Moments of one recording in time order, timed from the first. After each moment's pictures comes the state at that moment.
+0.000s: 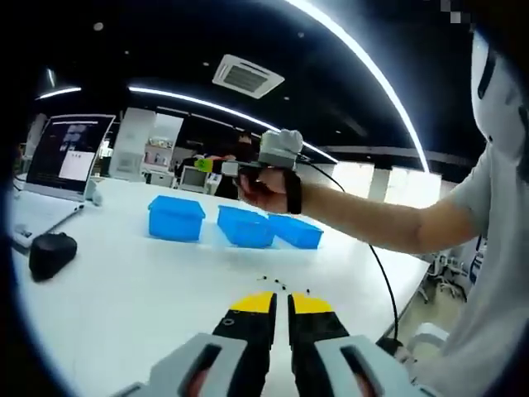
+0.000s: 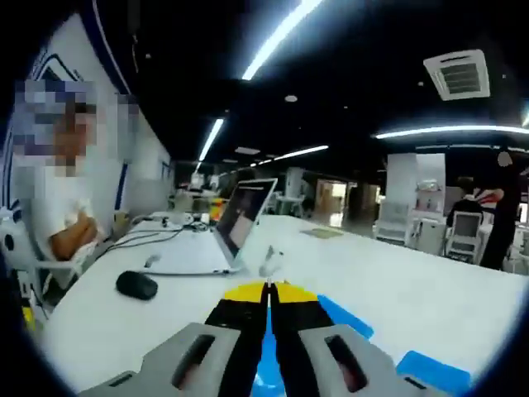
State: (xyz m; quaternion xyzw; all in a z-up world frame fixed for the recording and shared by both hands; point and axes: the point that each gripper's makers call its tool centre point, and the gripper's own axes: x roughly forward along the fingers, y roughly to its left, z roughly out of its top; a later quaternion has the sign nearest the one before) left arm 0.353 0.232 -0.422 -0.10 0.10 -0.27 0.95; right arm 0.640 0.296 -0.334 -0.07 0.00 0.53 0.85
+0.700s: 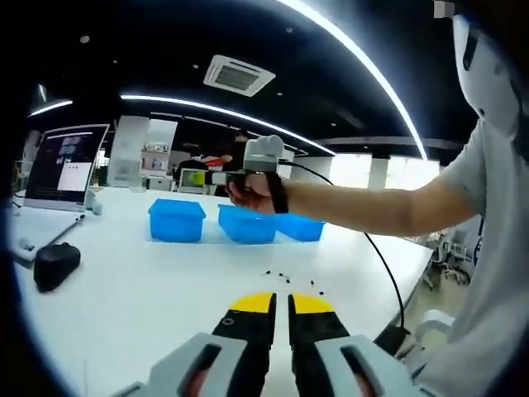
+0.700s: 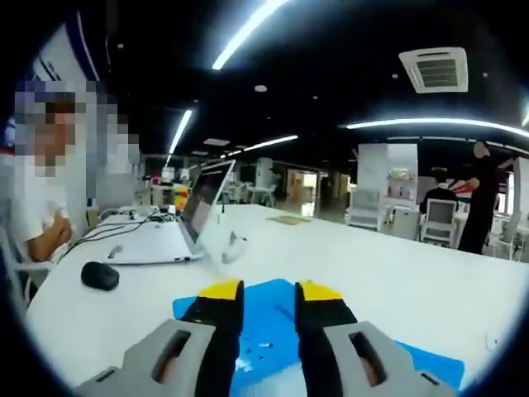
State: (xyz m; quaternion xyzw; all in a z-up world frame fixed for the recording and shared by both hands) left arm 0.352 0.232 -0.431 -0.07 0.11 -0.27 0.95; right arm 0.694 0.275 -0.354 -0.07 0.02 0.48 0.87
